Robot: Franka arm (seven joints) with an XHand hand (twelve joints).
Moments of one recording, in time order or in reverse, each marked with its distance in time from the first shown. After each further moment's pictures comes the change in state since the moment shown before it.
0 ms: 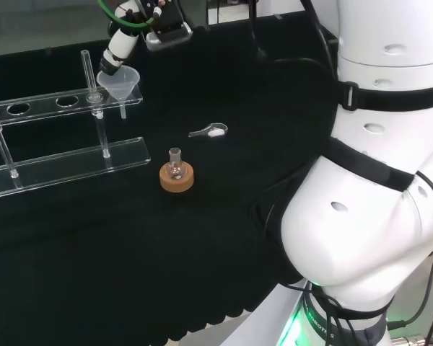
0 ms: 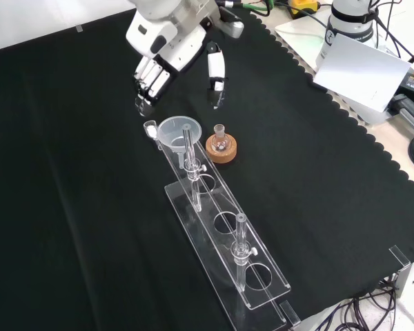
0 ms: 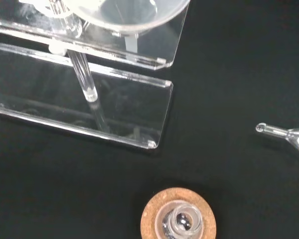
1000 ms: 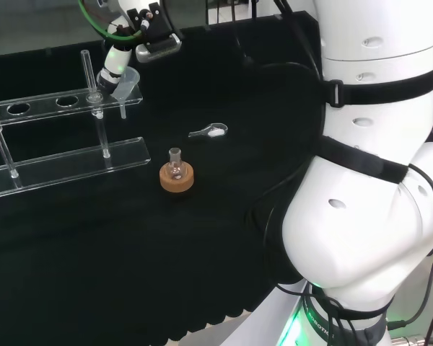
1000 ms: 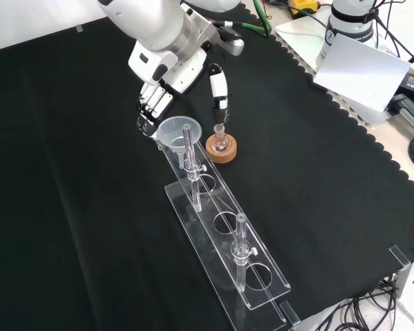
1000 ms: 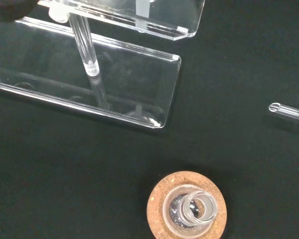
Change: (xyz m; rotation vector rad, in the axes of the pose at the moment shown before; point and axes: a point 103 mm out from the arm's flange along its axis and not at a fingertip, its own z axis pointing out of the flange) arm 0.017 0.020 0.016 0.069 -0.032 0.012
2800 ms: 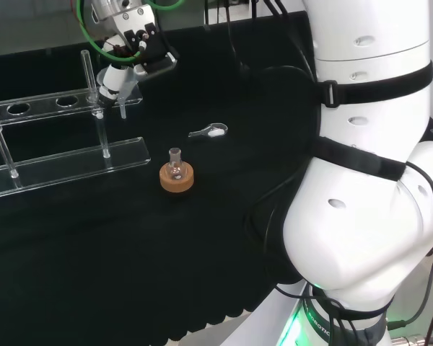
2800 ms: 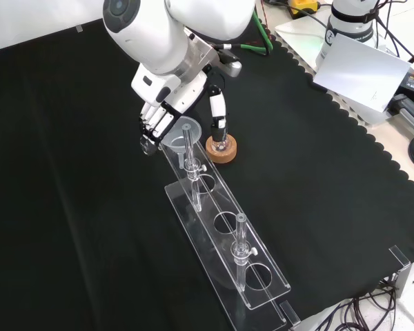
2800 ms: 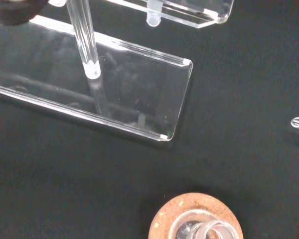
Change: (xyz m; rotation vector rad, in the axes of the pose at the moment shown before) arm 0.011 0.032 0.026 -0.050 -0.032 -0.021
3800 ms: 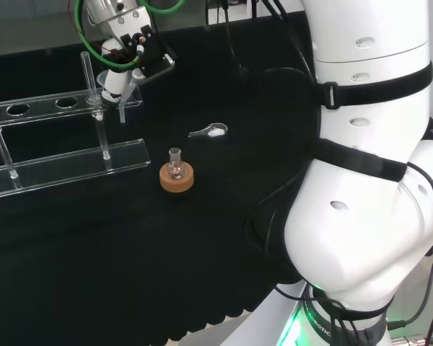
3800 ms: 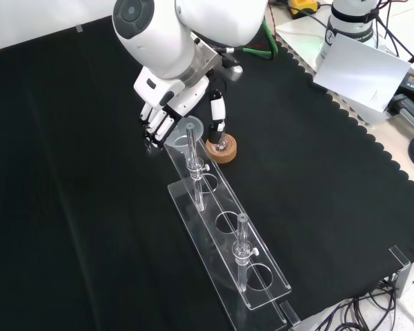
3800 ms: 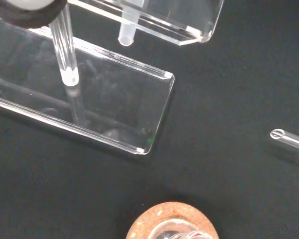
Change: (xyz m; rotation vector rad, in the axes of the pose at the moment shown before) arm 0.001 0.003 0.000 -0.027 -0.078 0.030
